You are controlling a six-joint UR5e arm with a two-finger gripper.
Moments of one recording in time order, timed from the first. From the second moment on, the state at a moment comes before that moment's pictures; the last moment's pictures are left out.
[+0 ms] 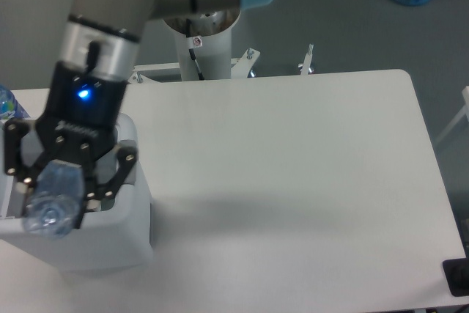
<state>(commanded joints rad) 2.11 -1.89 -1.31 -0.69 1.12 -0.06</state>
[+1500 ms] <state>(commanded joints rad) 2.31 -1.76 -1.40 -0.89 1.58 0.41</state>
